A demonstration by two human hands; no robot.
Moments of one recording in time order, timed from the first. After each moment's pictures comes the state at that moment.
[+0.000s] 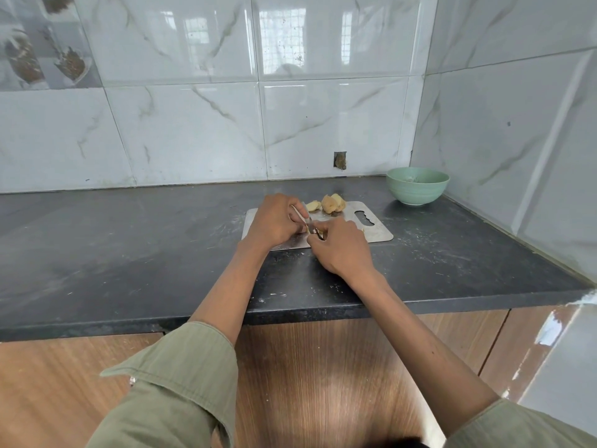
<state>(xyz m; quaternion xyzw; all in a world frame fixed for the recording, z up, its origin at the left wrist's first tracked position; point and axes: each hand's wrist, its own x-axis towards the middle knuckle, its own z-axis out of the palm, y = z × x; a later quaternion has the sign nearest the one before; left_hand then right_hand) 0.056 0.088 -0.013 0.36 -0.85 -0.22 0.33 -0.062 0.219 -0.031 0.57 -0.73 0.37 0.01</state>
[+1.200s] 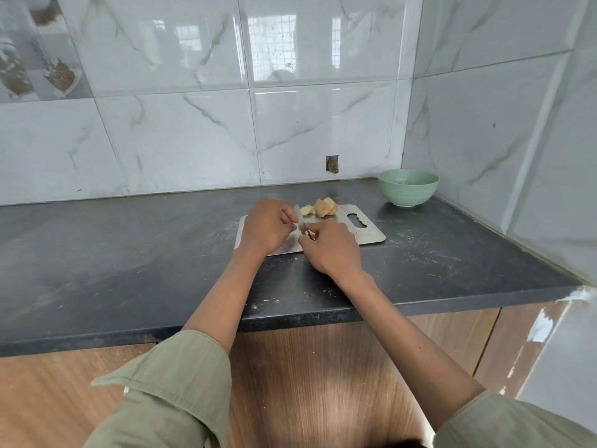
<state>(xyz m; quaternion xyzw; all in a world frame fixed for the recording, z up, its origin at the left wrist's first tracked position) 0.053 0.085 -0.017 0.38 -0.84 -0.13 0.35 -0.063 0.209 -0.033 0.55 -0.74 0.40 -0.01</state>
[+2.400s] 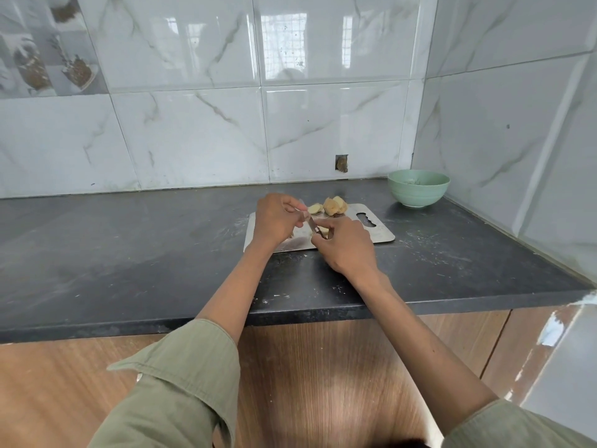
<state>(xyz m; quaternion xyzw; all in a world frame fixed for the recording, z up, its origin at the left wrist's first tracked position) 0.050 0.088 -0.016 0.38 -0.75 -0.29 0.45 -0.073 0.208 -0.037 0.56 -0.71 0.42 0.01</state>
